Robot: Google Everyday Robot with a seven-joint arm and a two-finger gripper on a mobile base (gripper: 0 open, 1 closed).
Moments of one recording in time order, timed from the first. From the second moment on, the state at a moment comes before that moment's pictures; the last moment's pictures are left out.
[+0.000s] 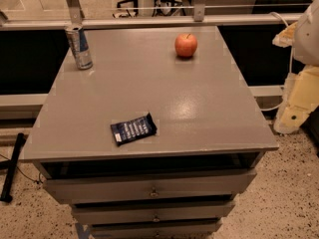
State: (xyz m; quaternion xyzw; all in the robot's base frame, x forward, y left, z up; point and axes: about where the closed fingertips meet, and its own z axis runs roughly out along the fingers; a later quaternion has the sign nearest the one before) arm 0.438 -0.217 0.976 -0.60 0.78 -0.03 0.16
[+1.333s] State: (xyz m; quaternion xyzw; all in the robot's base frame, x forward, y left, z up) arm 0.603 -0.255 0.944 -0.52 0.80 0.01 0.31
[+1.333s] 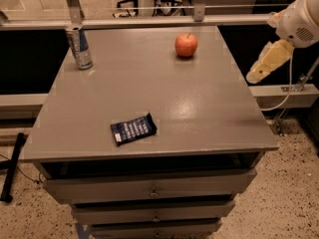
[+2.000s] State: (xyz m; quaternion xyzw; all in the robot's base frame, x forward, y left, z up) arm 0.696 -0.235 0.911 -0.42 0.79 0.11 0.43
